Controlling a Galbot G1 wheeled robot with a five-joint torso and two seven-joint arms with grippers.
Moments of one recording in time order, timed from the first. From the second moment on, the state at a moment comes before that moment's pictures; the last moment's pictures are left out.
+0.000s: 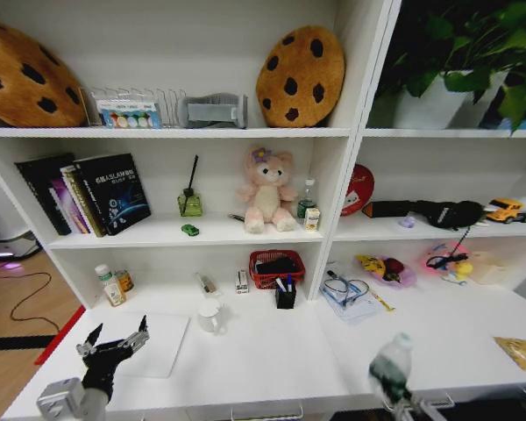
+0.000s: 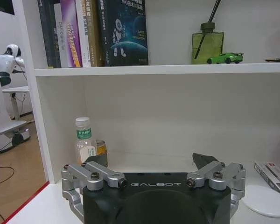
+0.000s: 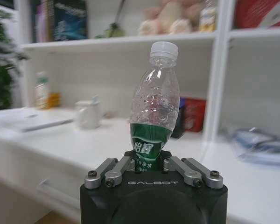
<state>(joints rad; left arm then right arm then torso) 1.97 -1.25 -0.80 -2.50 -0.46 0.28 -0.35 -2.32 1.36 0.99 1.94 0.51 0.63 -0.91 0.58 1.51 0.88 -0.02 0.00</state>
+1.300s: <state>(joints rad) 1.97 -1.25 -0.80 -2.50 -0.46 0.28 -0.35 -1.50 1.27 0.90 0.76 0.03 0.11 -0.43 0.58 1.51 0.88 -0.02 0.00</state>
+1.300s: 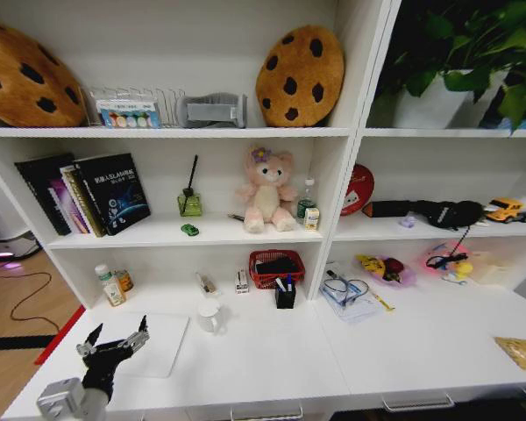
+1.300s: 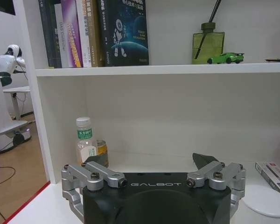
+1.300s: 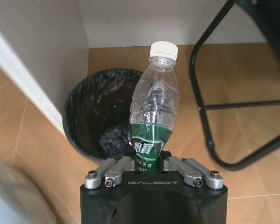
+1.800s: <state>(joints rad) 1.97 -1.25 -0.80 -2.50 -0.46 0.28 -0.35 -1.20 1.29 0.89 0.43 -0.13 0.24 -0.37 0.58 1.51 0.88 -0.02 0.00</state>
